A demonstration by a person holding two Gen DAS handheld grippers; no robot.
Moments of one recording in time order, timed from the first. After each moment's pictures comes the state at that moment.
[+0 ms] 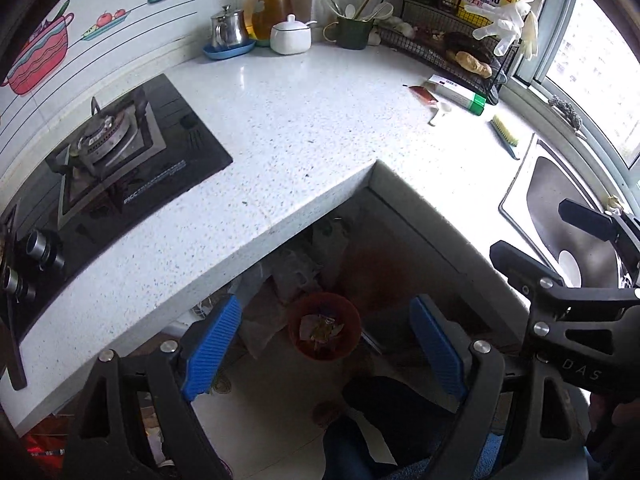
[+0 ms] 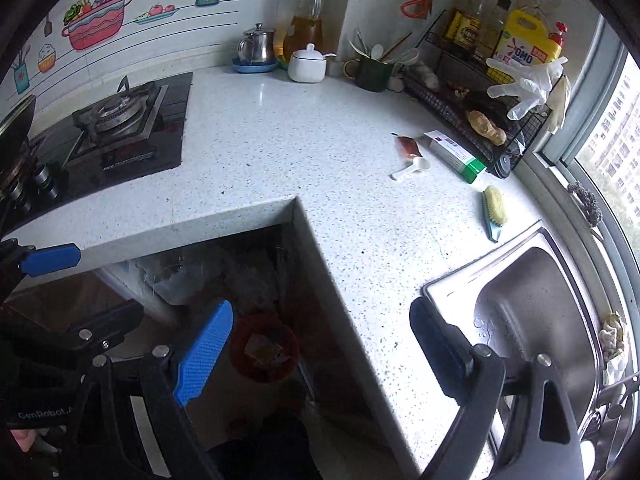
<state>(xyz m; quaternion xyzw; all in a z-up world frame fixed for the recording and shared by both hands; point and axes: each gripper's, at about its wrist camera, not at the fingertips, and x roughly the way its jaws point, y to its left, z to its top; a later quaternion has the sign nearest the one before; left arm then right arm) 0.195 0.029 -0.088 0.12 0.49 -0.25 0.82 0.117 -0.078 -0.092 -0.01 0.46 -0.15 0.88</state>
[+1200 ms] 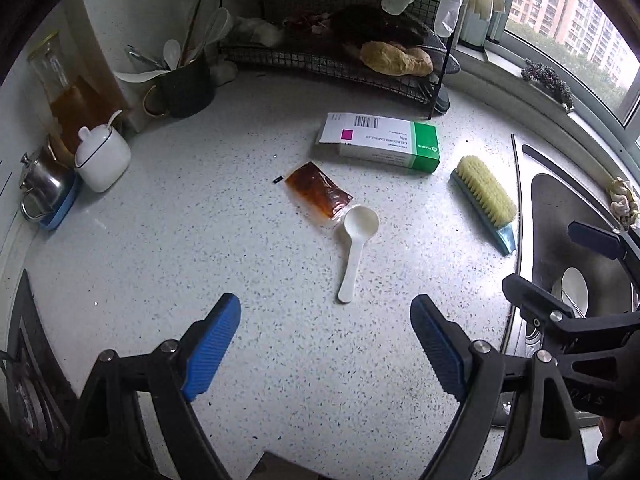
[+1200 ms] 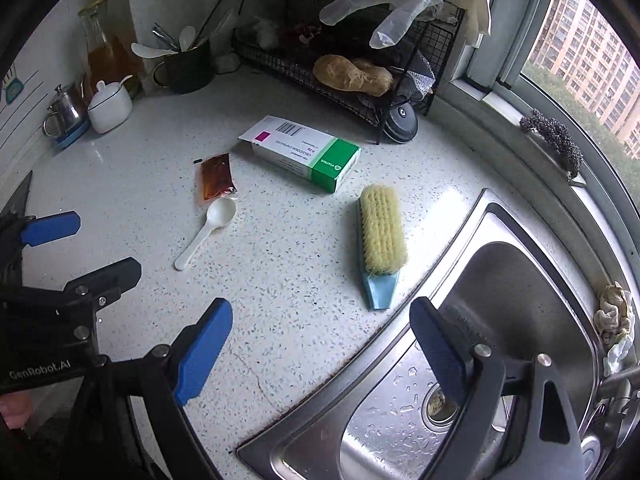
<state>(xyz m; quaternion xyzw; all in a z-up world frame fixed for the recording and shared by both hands) 0.349 -0.269 -0.103 0.26 0.47 -0.39 0.75 0.198 -0.310 -0.099 0.12 0.49 -0.28 0.81</state>
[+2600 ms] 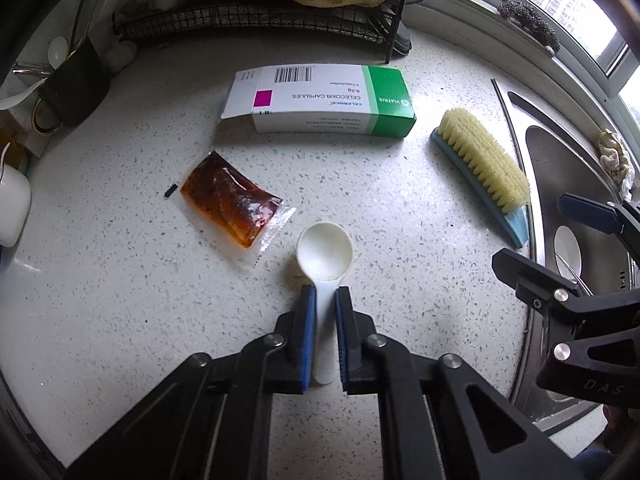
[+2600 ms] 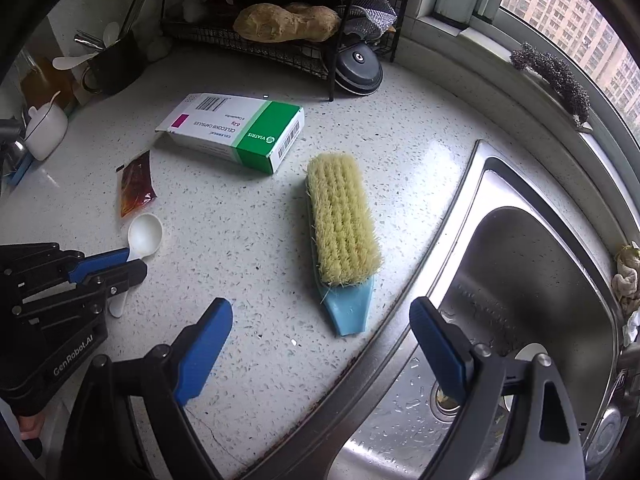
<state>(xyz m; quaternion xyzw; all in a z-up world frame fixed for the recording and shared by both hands) 0.370 -0.333 -0.172 0.30 0.51 -0.46 0.66 0.217 -0.359 -0.132 0.18 0.52 -0.31 0.77</state>
